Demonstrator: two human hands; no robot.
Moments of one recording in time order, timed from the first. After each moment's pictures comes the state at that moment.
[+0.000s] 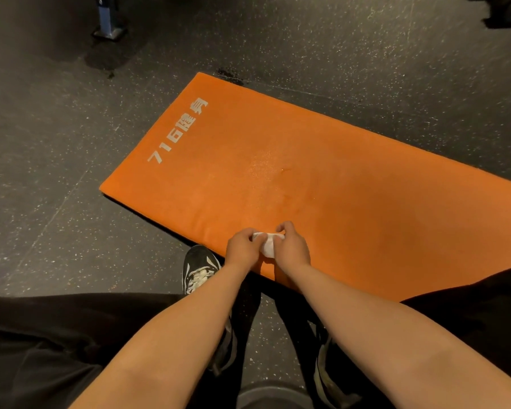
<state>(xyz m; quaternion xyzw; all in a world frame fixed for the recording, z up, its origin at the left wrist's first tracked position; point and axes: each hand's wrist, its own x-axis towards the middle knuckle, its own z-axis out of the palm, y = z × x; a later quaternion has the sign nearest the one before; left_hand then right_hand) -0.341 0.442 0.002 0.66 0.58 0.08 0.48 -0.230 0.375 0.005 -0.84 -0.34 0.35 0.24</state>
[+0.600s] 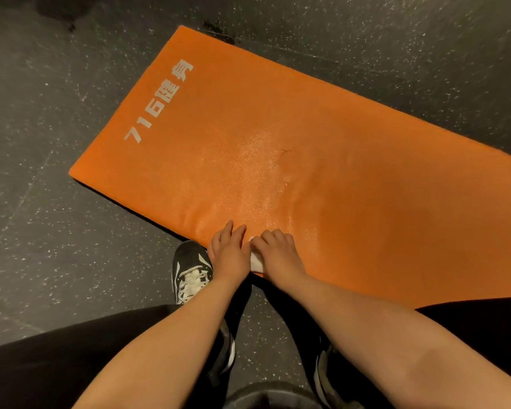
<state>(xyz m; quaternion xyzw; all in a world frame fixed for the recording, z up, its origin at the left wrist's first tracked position) -0.365 0.442 -0.052 0.74 0.59 -0.03 0.33 -0.246 0.368 -0.057 -0.74 -0.64 0.19 0.12</state>
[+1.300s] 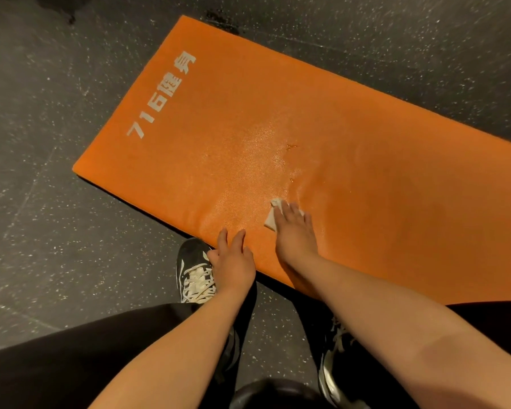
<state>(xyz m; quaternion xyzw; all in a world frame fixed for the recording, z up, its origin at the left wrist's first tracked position) -0.370 0.422 -0.028 0.67 0.65 -0.04 0.35 -0.214 0.399 -0.059 -0.81 -0.53 0.25 0.01</state>
